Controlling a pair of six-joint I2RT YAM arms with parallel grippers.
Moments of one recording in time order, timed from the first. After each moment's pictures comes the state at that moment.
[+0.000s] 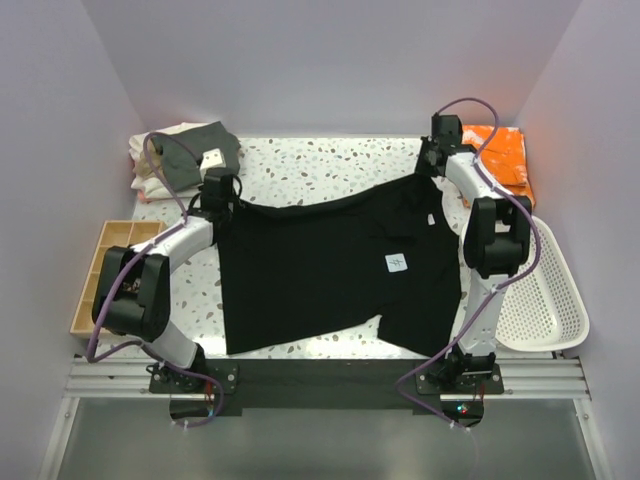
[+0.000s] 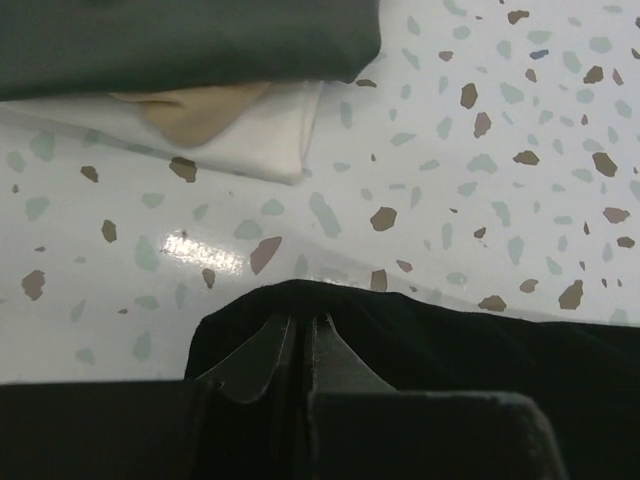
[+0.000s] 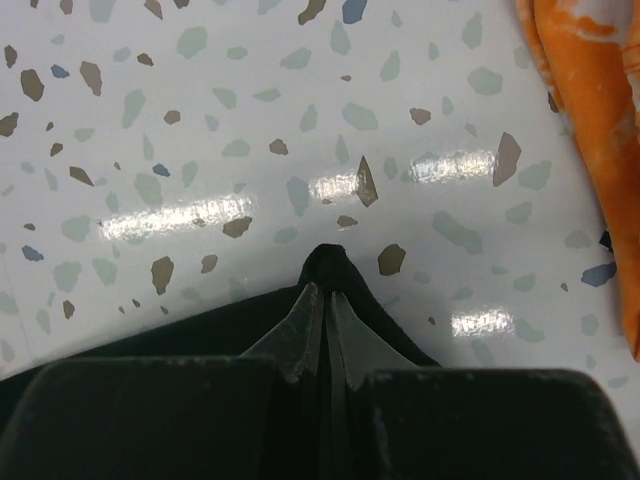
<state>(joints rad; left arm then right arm) -0.21 1.59 0.93 0.07 -0.39 -0.38 0.06 2.11 1.73 -0.43 0.10 0.28</state>
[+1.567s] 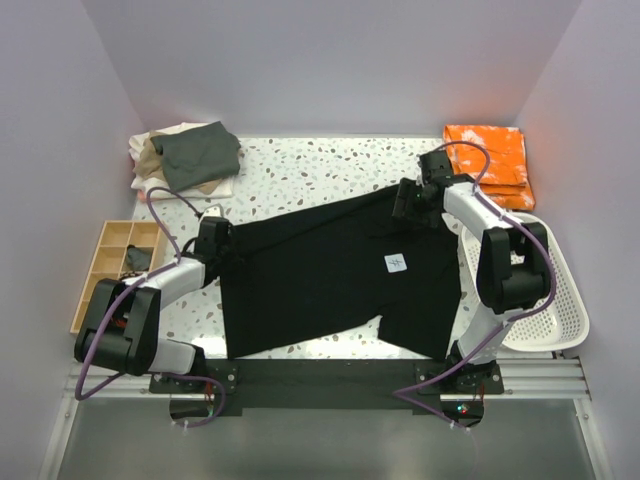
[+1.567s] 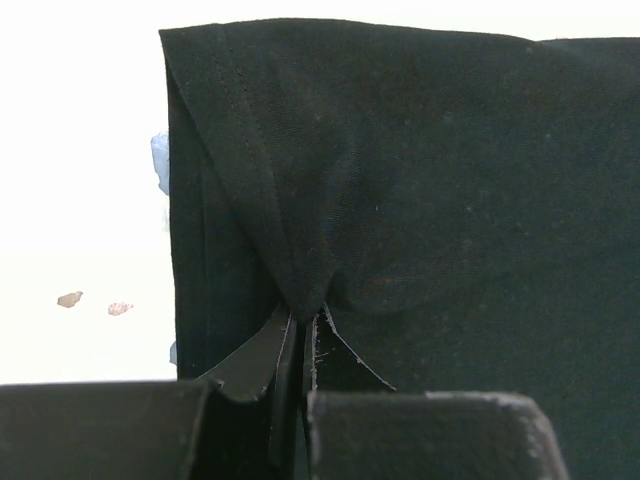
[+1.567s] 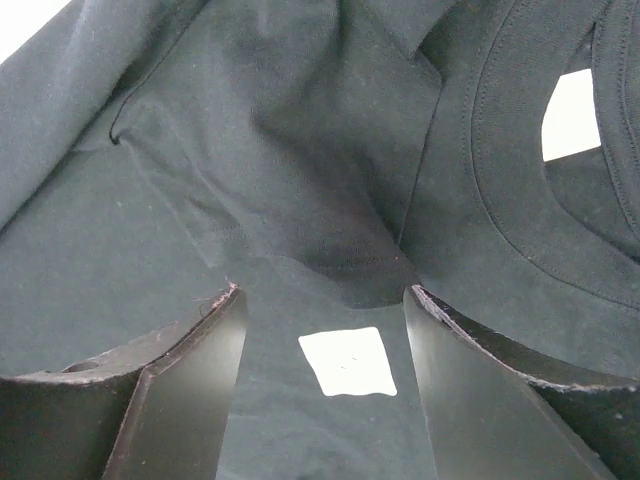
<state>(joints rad) -0.21 1.39 0.55 -0.02 -0.16 -0.49 0.16 1.79 1.30 -0.60 -0.09 0.42</state>
